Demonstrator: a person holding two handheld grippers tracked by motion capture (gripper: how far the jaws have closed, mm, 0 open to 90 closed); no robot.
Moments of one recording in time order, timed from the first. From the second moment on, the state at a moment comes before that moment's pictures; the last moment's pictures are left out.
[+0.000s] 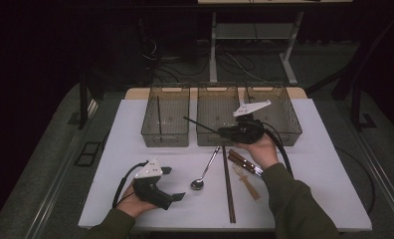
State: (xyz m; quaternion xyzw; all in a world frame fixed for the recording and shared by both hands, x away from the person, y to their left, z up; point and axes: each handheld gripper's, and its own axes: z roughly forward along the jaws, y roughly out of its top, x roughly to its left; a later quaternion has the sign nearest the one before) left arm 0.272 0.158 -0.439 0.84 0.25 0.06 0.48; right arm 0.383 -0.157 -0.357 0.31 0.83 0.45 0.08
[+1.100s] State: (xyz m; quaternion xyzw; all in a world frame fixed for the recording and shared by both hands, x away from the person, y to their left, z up) left arm 0.272 0.157 -0.439 0.84 0.25 0.06 0.48; right arm 0.452 -0.062 -0.349 0.36 0.83 0.41 0.11
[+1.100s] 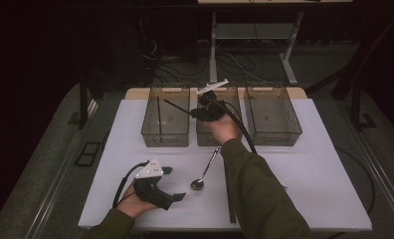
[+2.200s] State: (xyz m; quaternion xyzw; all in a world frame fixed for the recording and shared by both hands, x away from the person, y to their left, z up) left arm 0.274 0.160 -0.436 0.83 0.25 0.06 0.49; right arm 0.505 0.030 -0.373 0.41 0.83 0.37 0.12
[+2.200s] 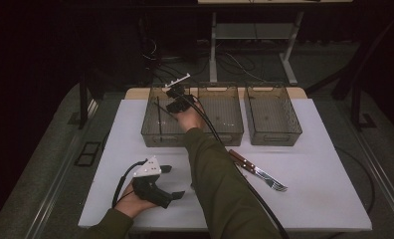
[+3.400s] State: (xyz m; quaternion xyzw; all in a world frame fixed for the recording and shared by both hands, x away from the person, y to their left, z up) left arm 0.273 0.160 -0.438 0.84 0.26 0.06 0.48; right arm 0.408 -0.107 -0.365 0.32 0.84 0.43 0.09
